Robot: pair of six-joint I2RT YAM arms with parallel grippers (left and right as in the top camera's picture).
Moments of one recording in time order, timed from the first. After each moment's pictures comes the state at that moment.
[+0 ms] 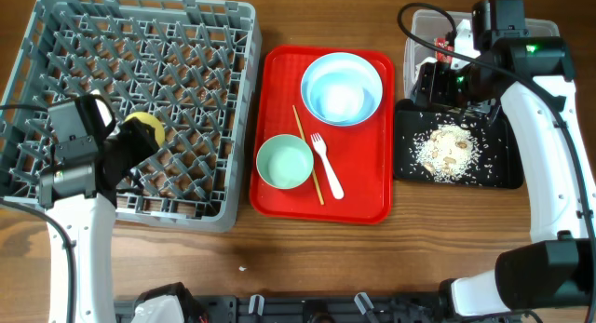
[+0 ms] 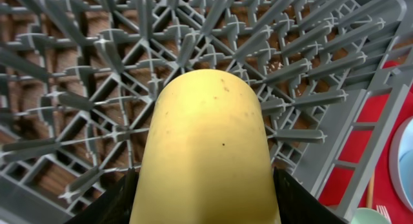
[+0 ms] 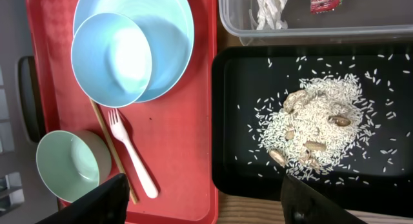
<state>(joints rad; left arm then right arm) 0.26 1.19 0.98 -0.76 0.08 -0.32 0.03 1.65 1.63 -1.24 -0.17 0.19</state>
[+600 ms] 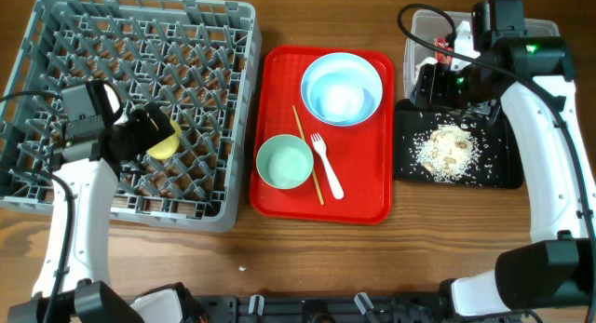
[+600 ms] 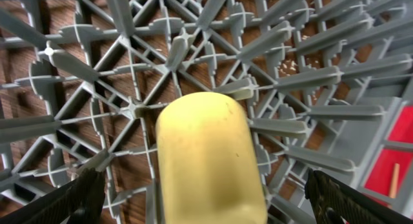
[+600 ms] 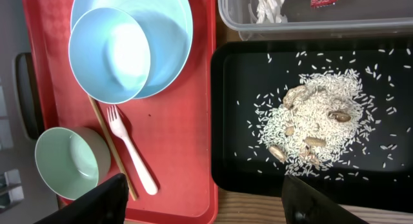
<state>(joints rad) 0.26 1.39 0.99 -0.65 0.11 -0.31 0.03 1.65 1.63 -1.26 -0.17 0.19</state>
